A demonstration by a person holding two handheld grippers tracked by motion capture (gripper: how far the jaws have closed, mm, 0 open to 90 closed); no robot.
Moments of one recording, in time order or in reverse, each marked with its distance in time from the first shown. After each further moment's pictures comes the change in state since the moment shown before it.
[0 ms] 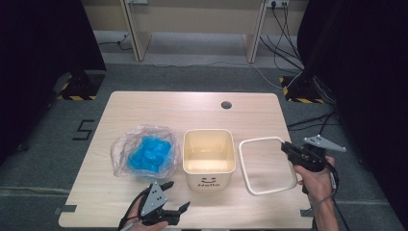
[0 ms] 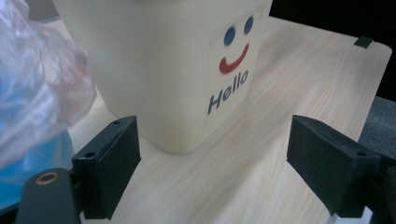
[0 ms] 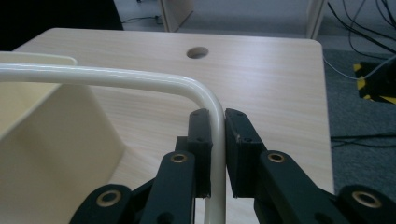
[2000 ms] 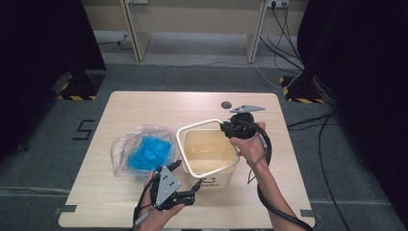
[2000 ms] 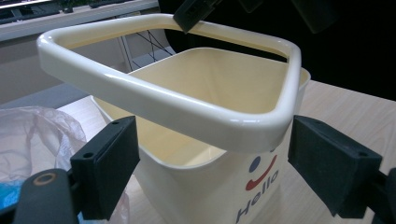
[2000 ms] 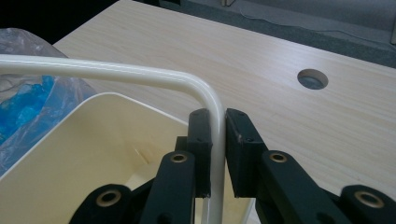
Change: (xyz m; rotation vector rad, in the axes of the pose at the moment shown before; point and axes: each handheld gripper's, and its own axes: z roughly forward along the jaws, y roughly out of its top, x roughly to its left) left arm -0.009 0.059 0.017 -0.145 0.166 0.043; right arm 0.138 0.078 0.098 0.159 0.160 -0.157
